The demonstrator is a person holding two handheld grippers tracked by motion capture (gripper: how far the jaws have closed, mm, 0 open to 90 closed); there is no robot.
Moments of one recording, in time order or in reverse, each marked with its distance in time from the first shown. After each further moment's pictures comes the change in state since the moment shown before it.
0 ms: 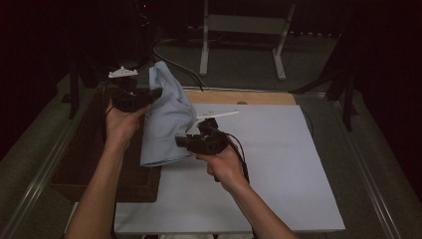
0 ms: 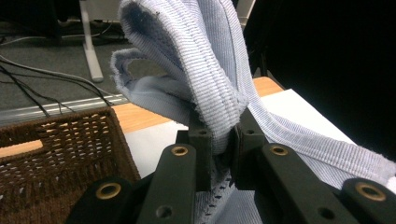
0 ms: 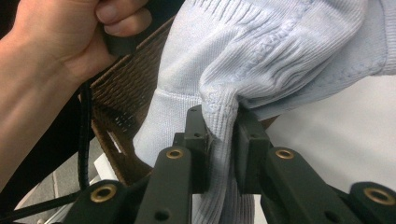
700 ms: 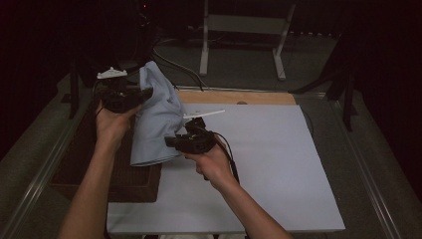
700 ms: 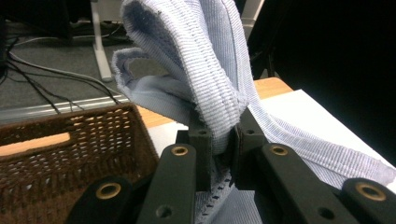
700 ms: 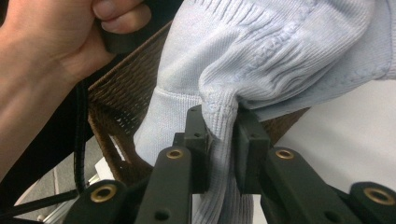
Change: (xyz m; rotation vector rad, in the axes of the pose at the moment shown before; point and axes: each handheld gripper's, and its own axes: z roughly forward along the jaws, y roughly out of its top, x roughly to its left) left arm 0.019 -0.005 -0.013 -0.006 0.024 -0.009; right arm 0.012 0.005 0.026 0.015 0.013 -0.021
